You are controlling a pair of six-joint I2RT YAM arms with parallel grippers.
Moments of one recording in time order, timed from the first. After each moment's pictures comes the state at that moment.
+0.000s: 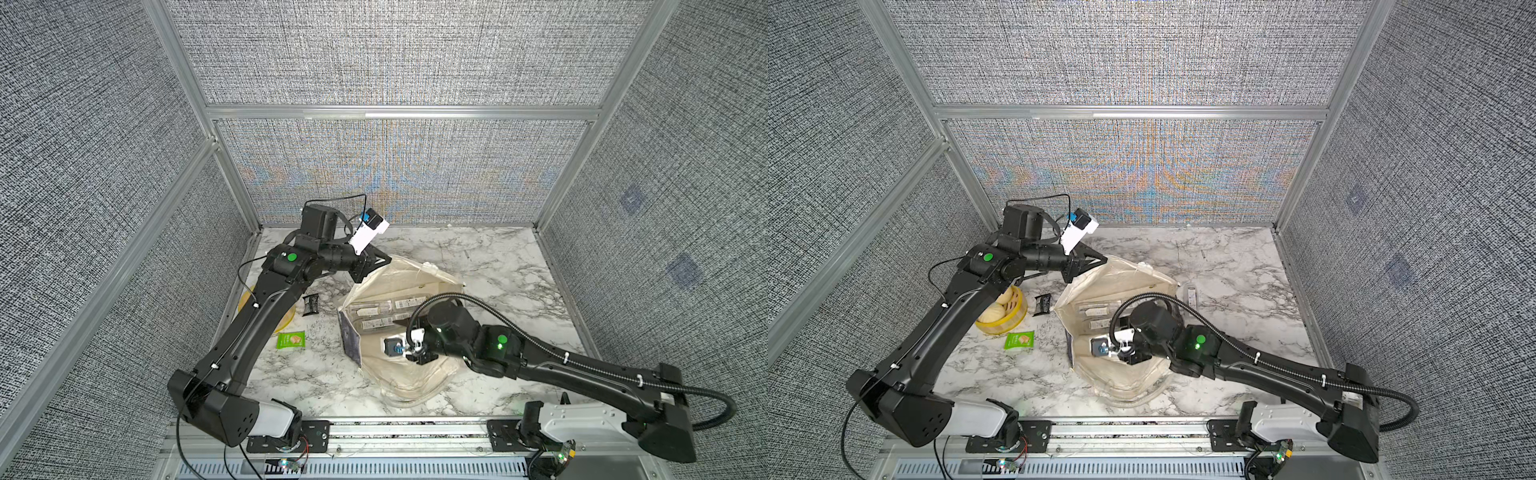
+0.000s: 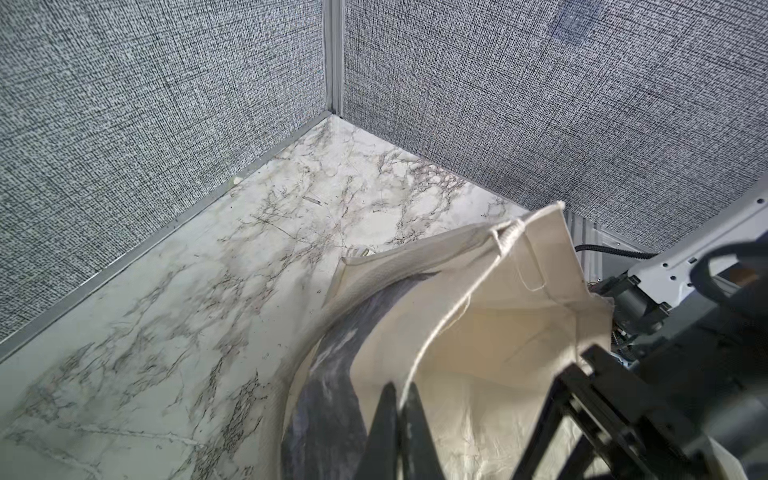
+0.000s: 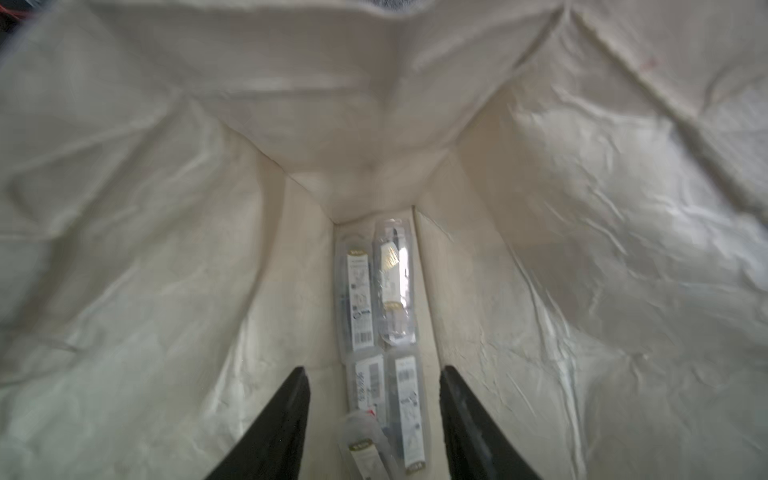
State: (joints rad) left arm -0.45 1.39 1.53 -0.75 0.72 0.25; right arm 1.09 1.23 1.04 -0.40 0.07 -0.83
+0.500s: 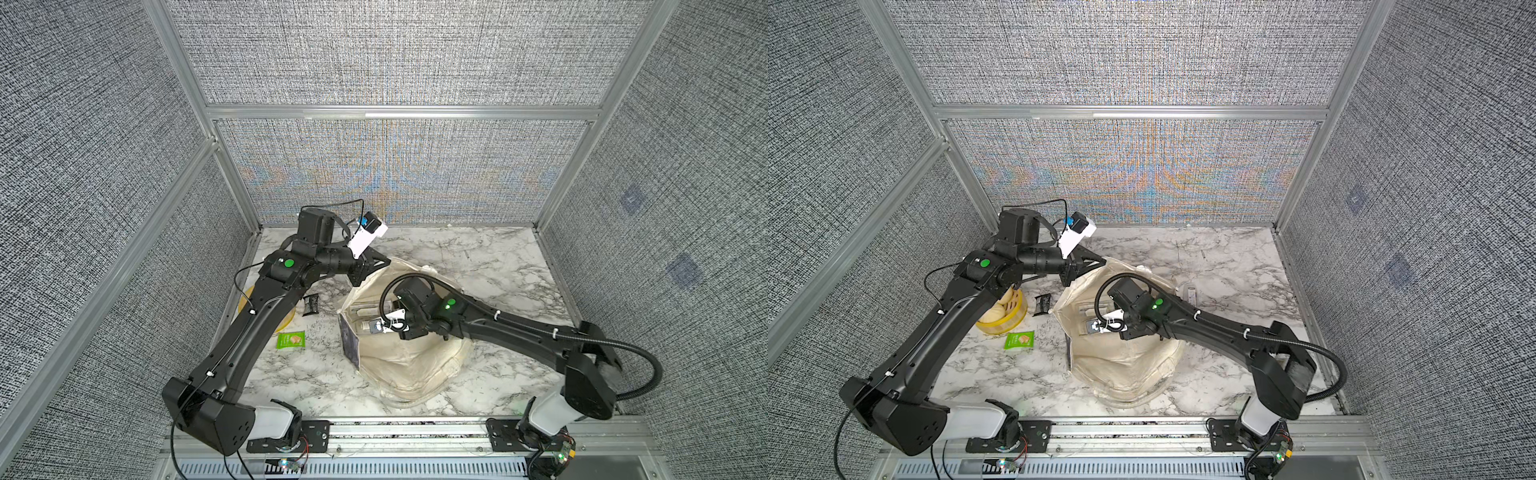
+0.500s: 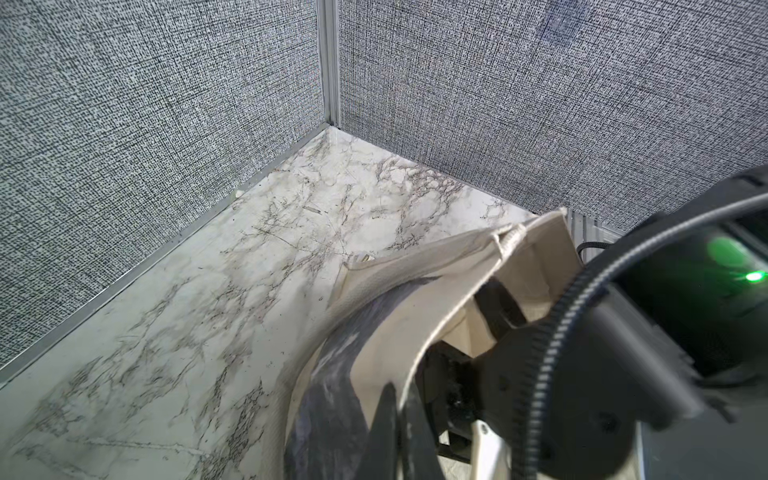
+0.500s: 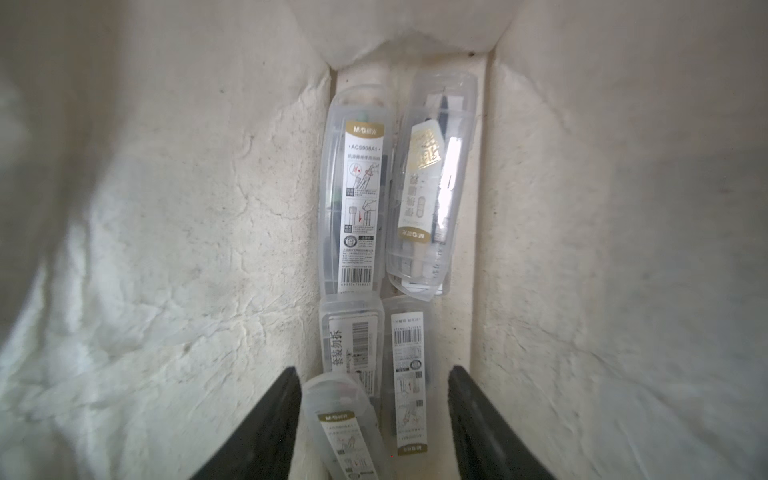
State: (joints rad) left arm -0.45 1.36 1.49 -0.71 0.73 0.26; right arm 0.93 1.64 1.25 -0.57 0.09 -1.00
